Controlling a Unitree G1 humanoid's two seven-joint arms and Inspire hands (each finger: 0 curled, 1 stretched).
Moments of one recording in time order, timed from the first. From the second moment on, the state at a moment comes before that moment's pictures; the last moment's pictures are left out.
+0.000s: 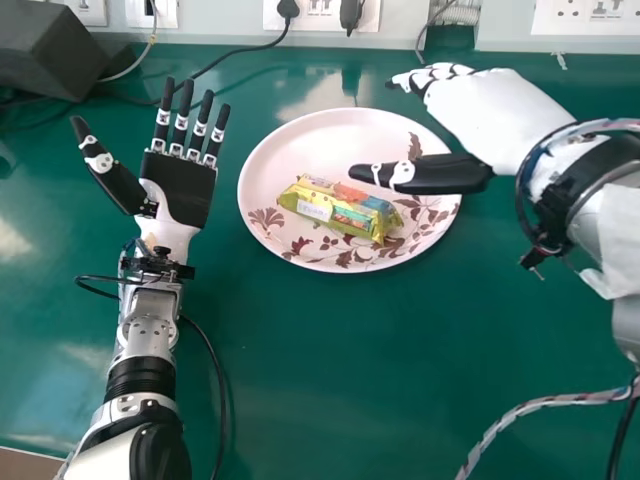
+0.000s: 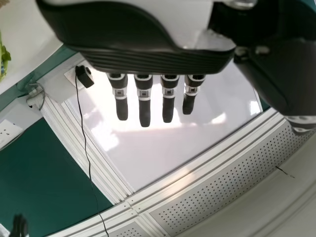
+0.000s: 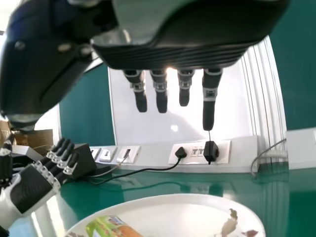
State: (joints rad) left arm -0.63 0.01 0.58 0.76 -0.84 0.03 -0.87; right arm -0.50 -0.71 0.05 -0.58 -0.76 0.21 0.76
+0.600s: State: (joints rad) left arm -0.61 0.00 0.58 0.71 -0.85 0.05 -0.82; right arm -0.39 -0.71 -0.03 -0.74 -0.76 0.26 0.77
